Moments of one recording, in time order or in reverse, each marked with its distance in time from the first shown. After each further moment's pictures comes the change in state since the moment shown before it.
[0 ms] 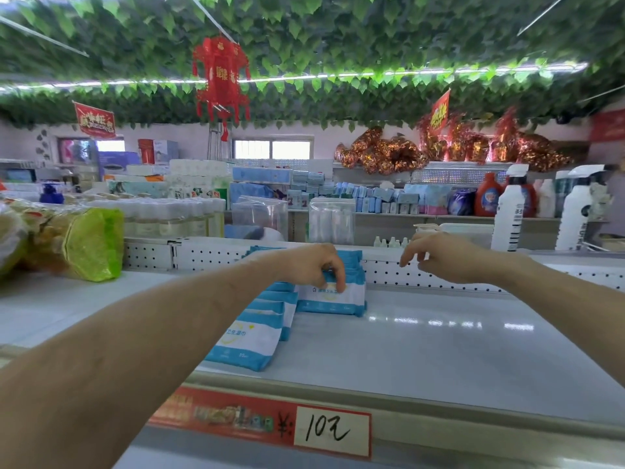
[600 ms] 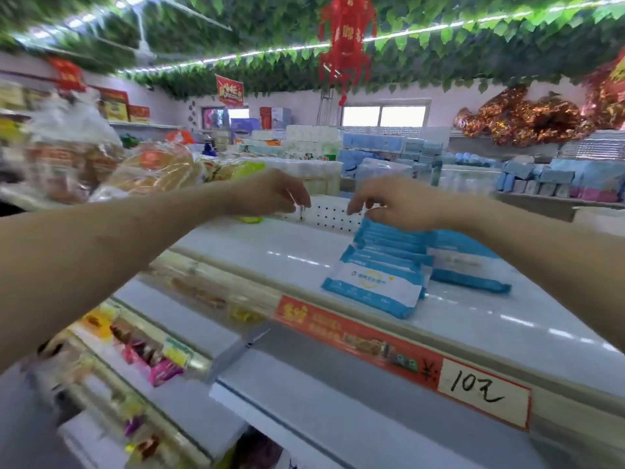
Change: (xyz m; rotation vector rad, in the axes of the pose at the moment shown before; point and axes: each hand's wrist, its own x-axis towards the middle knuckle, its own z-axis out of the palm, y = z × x) left_hand -0.274 -0.072 -0.080 -0.011 0.367 -0.493; right_hand 0.100 -0.279 0.008 0.158 -0.035 -0.562
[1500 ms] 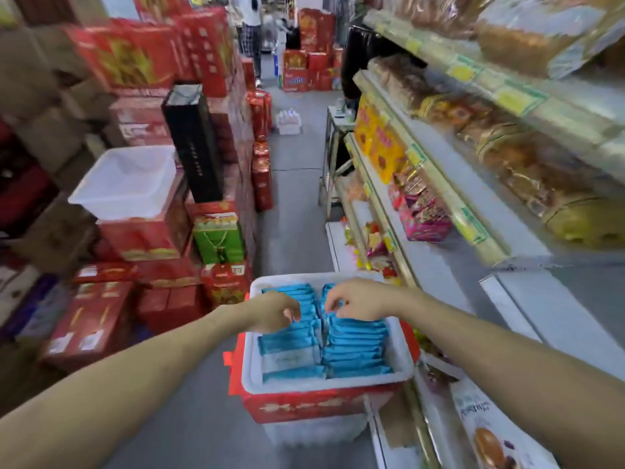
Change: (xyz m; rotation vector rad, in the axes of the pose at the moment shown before) left_hand -0.575 -0.148 0.231 -0.143 -0.301 -1.169; right_hand 0.068 -0.422 0.447 0.322 -0.859 -0.842
